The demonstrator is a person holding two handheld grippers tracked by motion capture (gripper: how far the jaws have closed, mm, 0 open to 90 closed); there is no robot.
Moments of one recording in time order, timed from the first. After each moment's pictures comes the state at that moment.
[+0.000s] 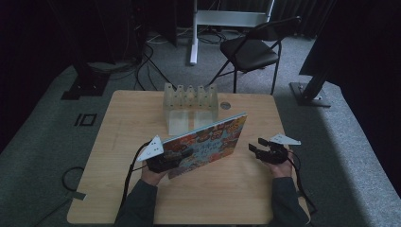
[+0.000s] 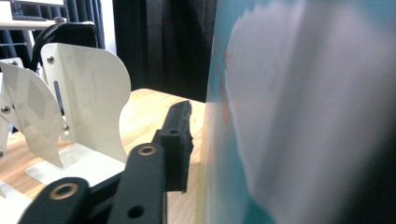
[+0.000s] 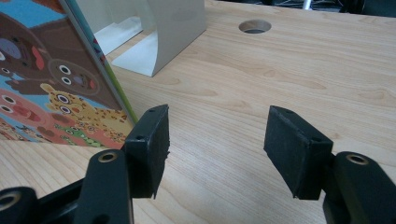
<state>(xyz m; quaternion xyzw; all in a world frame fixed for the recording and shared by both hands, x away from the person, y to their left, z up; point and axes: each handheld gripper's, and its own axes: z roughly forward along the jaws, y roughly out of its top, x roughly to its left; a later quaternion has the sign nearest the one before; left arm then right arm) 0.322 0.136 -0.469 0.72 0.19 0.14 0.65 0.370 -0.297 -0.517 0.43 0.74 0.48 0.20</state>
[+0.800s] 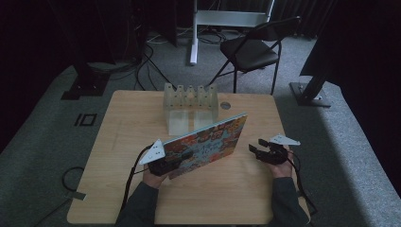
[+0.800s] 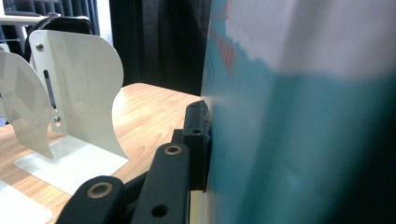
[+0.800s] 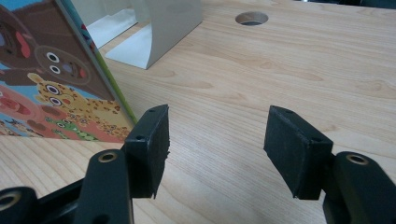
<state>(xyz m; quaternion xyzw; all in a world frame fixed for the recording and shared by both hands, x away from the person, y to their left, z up) 0.320 0.134 -0.485 0.72 0.19 0.13 0.65 0.370 -0.299 -0.521 0.44 0.74 0.47 0.20</state>
